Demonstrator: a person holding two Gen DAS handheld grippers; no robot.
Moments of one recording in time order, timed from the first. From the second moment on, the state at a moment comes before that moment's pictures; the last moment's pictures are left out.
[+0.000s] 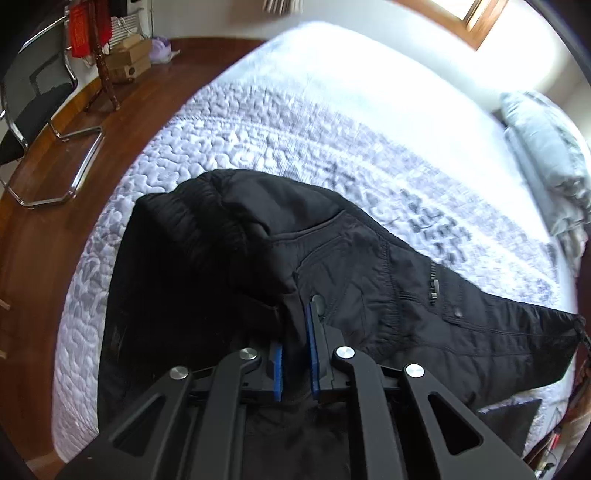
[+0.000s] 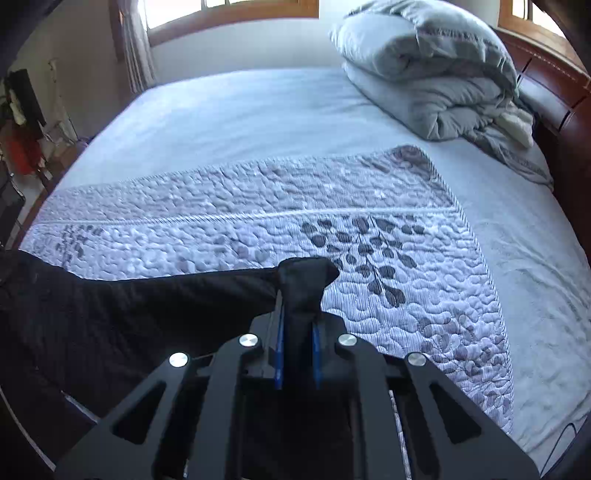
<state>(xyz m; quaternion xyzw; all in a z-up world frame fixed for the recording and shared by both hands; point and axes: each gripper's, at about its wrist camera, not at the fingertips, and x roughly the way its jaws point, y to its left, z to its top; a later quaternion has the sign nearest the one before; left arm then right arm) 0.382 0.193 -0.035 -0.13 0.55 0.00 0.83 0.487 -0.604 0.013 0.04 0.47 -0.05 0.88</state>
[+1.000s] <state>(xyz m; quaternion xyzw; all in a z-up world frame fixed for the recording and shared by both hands) 0.080 0.285 -0.106 -0.23 0.43 0.02 0.87 0.149 -0.603 -0.060 0.18 0.51 -0.12 0.83</state>
